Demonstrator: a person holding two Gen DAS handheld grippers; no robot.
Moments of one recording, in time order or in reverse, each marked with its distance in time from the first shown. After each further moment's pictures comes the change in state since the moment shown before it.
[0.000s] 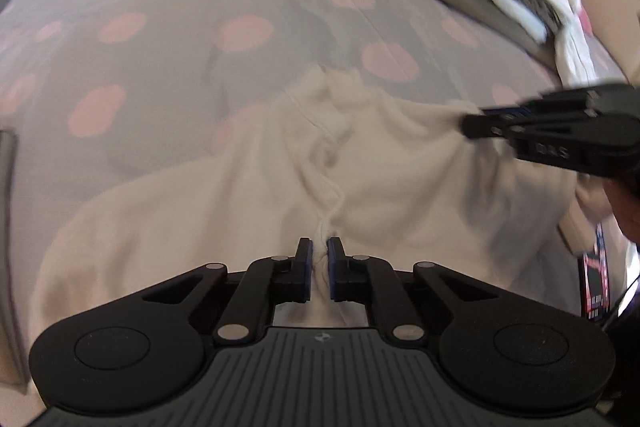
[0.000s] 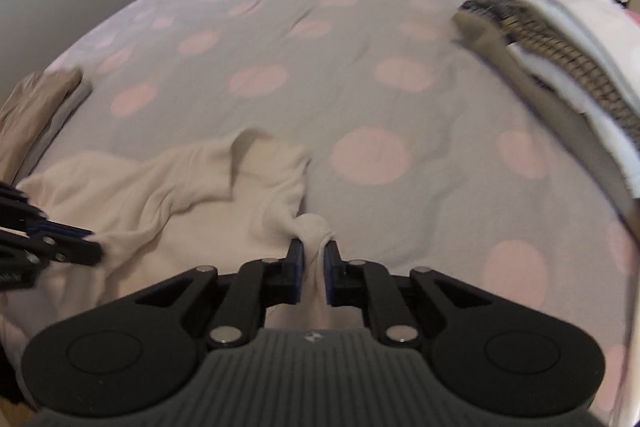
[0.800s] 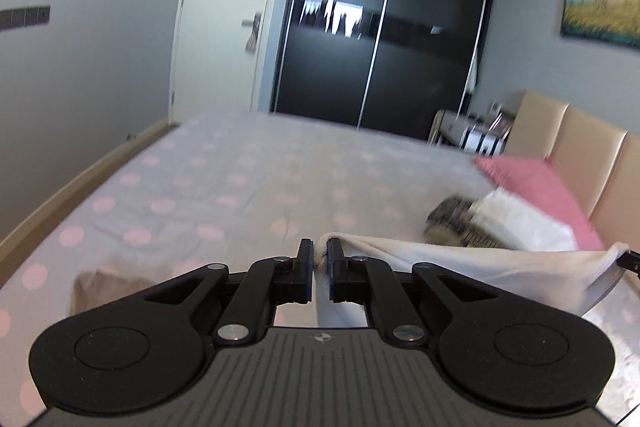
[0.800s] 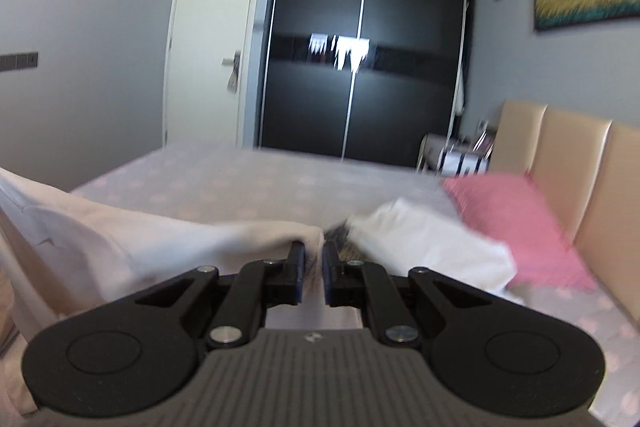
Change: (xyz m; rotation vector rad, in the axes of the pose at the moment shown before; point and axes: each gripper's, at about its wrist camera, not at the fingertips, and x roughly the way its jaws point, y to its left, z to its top) left arm -0.267 0.057 0.009 -0.203 -0.697 0.134; right arm -0.272 0.011 0.015 0.014 -0.620 -0.331
